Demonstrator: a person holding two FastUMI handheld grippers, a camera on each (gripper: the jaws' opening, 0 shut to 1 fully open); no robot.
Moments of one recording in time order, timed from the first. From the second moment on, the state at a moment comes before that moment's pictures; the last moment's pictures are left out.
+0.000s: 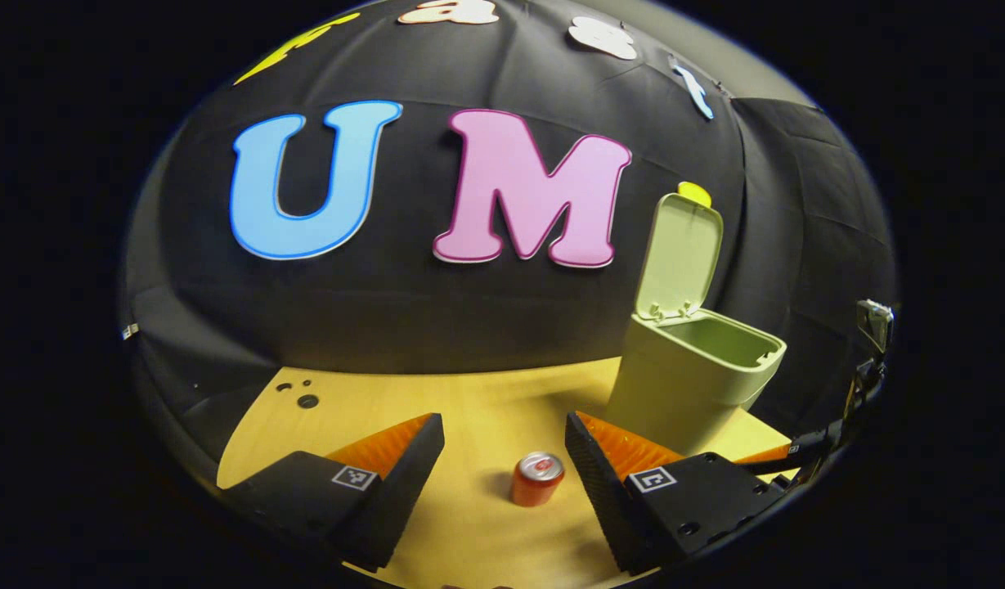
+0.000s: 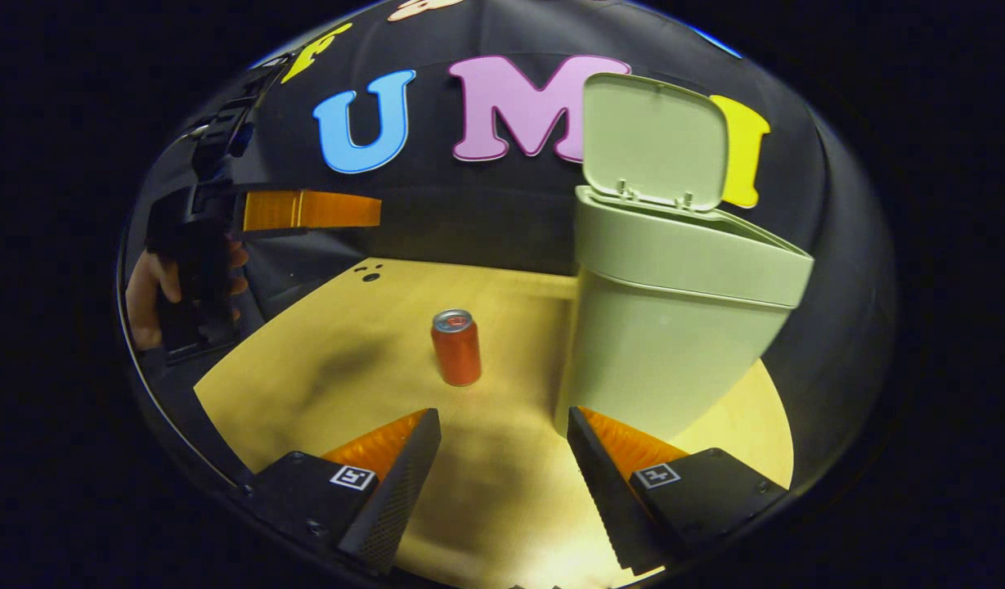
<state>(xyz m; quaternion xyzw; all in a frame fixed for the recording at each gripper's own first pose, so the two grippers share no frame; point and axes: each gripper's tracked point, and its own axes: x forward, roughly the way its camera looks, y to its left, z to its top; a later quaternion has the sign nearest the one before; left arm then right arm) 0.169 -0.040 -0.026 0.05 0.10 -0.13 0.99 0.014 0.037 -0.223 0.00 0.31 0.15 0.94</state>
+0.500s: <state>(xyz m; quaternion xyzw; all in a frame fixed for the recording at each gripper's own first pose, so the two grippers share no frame) 0.111 0.058 -0.071 0.06 0.16 -0.02 0.99 0.056 0.103 -0.269 -0.01 0.32 0.21 0.92</state>
